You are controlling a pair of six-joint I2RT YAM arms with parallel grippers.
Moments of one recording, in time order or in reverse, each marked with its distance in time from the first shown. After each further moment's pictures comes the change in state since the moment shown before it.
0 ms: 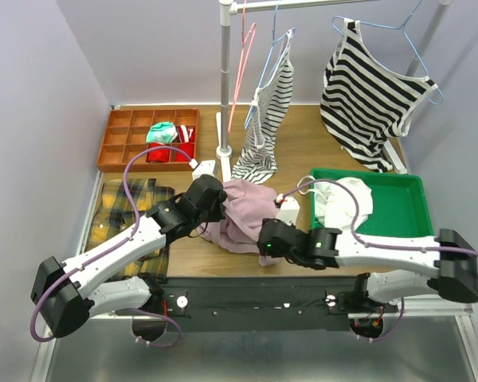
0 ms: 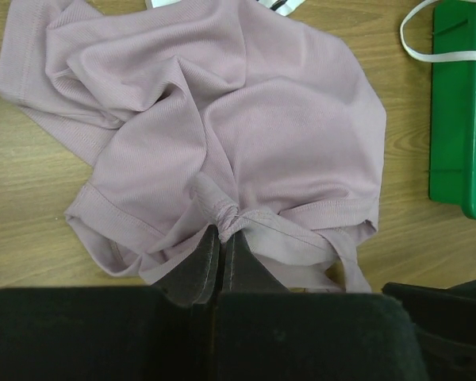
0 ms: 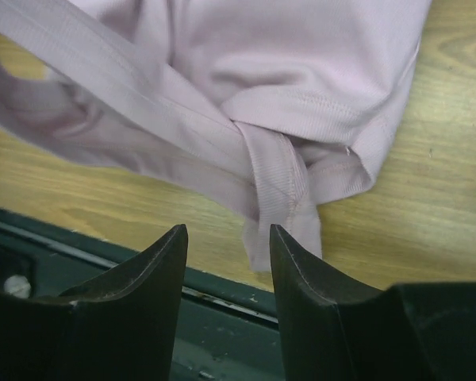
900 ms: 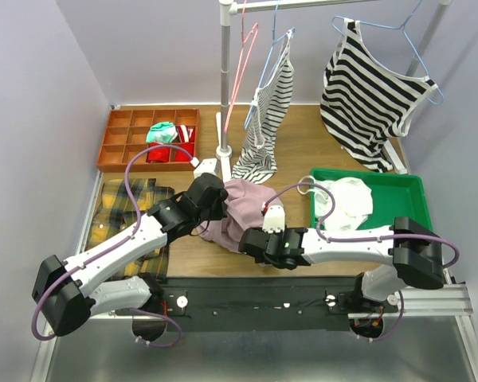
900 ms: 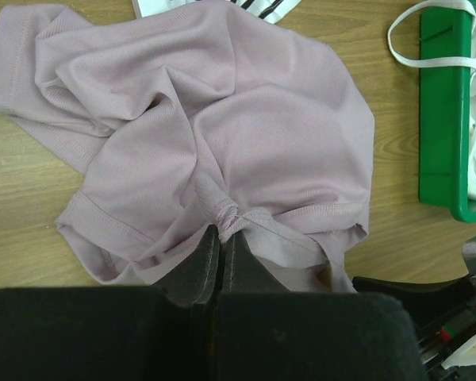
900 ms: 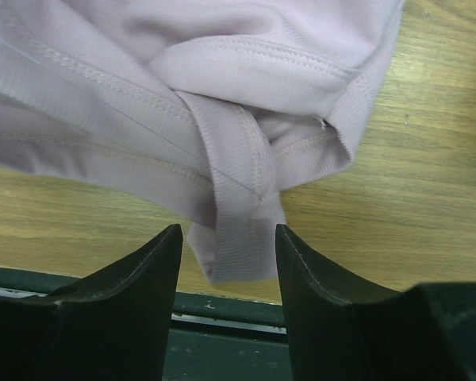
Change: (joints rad) left arm 0.000 0.018 0.014 0.019 0.008 0.003; right arm 0.064 0.329 0.145 -0.192 0.060 0.090
